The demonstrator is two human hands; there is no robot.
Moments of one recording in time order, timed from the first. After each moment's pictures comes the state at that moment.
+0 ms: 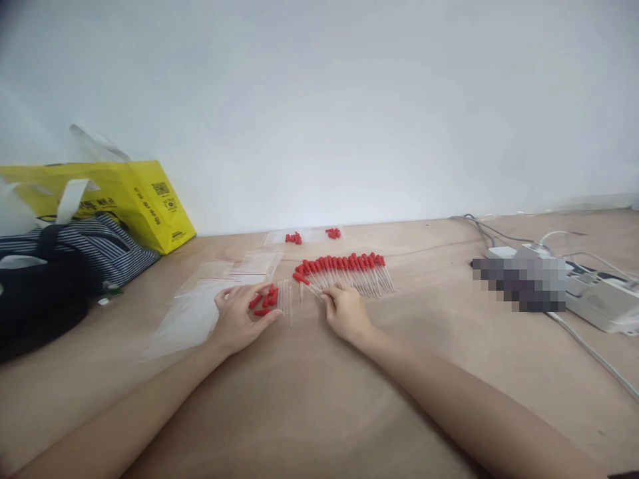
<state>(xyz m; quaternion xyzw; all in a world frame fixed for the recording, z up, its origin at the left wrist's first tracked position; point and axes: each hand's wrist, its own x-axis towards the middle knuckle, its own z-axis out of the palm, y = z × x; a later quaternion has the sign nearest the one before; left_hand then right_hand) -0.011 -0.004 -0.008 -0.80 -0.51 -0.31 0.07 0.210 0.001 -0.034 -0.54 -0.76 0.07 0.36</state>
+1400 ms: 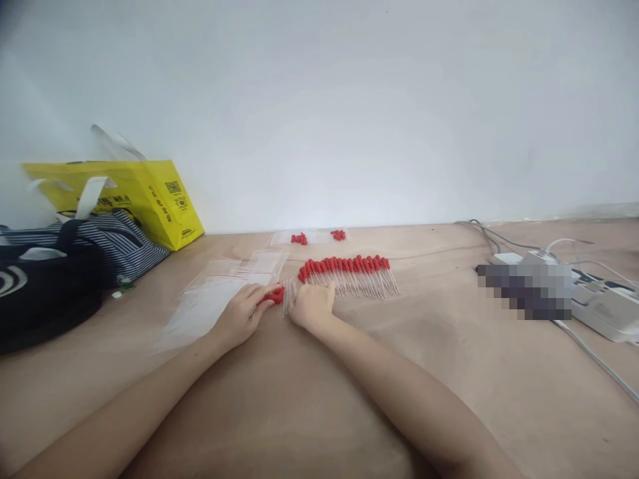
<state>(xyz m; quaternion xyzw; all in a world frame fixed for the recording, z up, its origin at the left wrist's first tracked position) -0.028 0.004 -0.005 -0.86 -0.40 -0.30 0.03 0.129 0.014 -0.005 -0.66 -0.74 0.02 0.13</state>
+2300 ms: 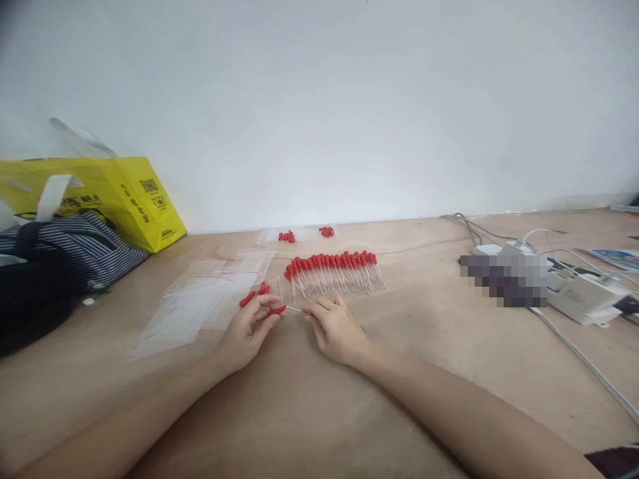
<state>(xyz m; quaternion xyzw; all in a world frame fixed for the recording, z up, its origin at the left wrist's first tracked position) 0.009 -0.017 -0.029 -0.77 -0.39 -0.40 -0.30 0.211 -0.034 -0.028 -0.40 -0.85 0.05 0.34</state>
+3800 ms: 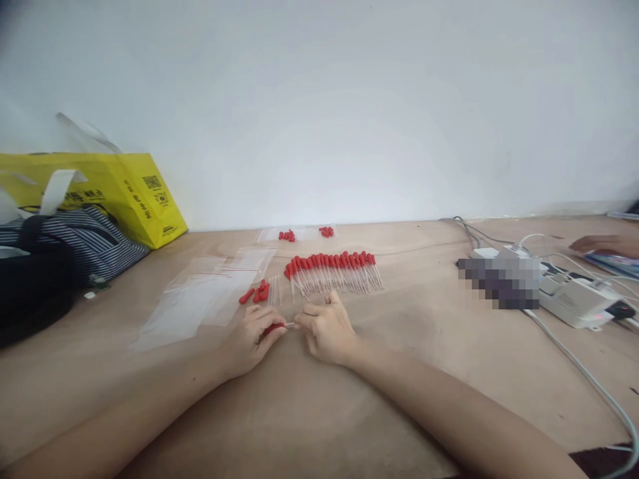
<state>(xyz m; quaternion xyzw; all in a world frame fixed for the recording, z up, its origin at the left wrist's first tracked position) 0.015 -0.027 -0.020 -0.90 -0.34 -0.27 -0.04 0.205 -0.038 -0.022 -0.38 -0.88 -0.04 0.27</state>
